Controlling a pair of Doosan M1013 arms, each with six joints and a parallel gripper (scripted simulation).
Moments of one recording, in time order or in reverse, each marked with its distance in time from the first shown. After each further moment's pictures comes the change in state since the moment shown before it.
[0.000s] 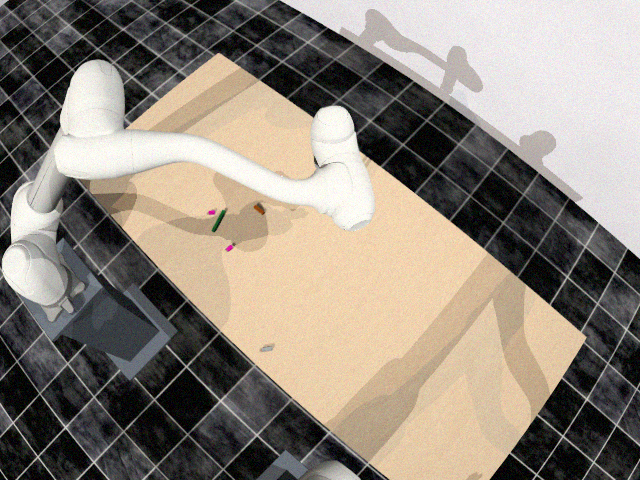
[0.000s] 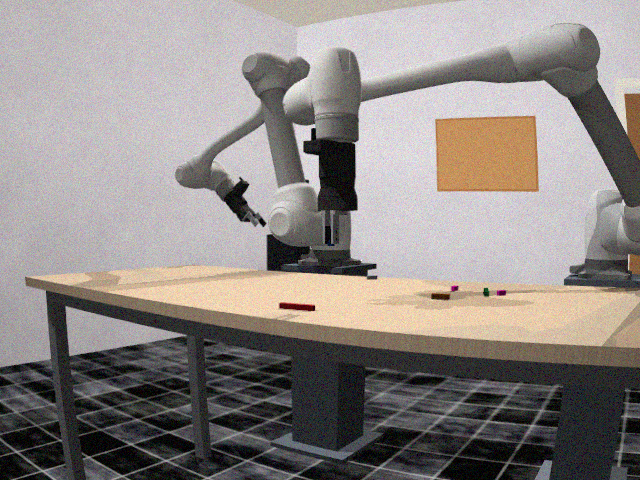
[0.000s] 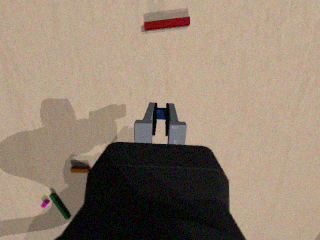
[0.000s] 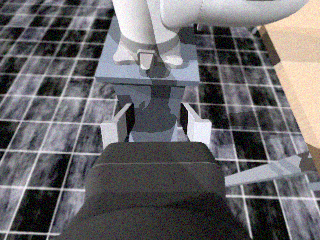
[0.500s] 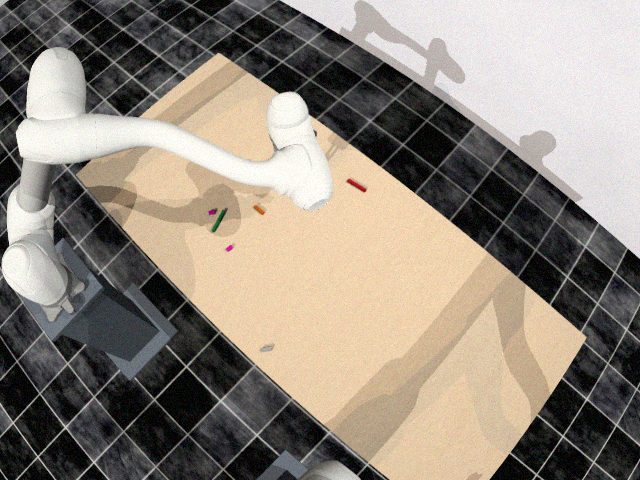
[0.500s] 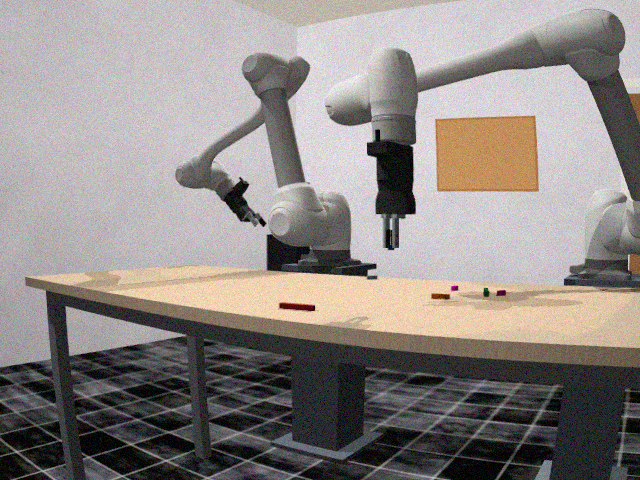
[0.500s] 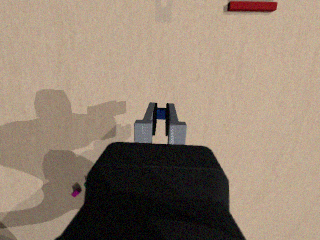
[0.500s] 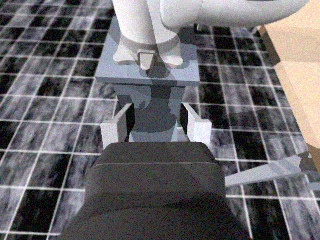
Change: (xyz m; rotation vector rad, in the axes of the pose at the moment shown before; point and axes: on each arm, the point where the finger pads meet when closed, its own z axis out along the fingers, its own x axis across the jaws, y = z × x) left arm -0.114 0.039 0.007 0.000 0.001 -0.081; right arm 0.000 0.000 0.000 0.000 0.000 0.000
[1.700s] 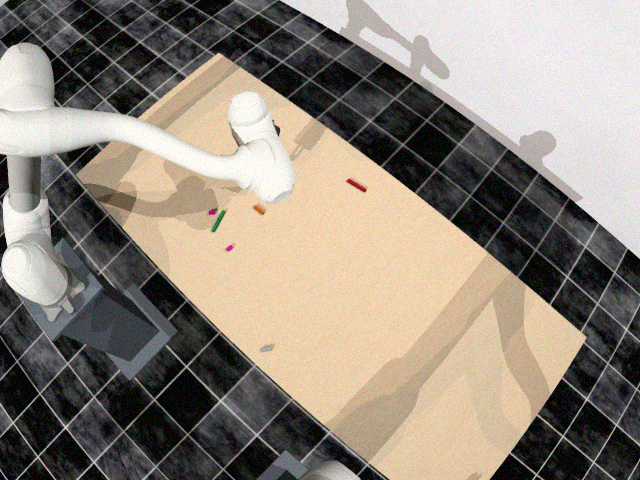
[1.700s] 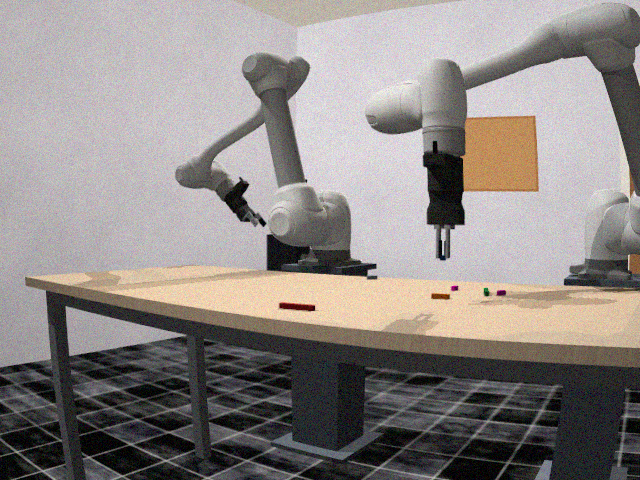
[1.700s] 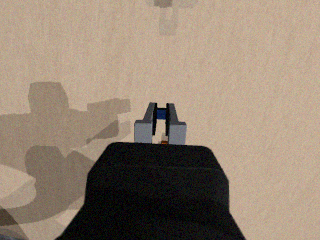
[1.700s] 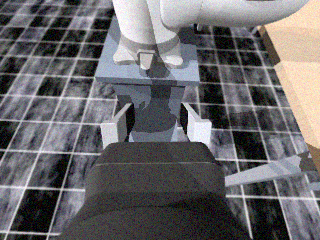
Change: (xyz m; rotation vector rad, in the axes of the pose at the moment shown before) left arm -0.095 0.043 0.021 0.003 0.003 -0.068; right arm 0.000 0.000 0.000 0.000 0.000 0.000
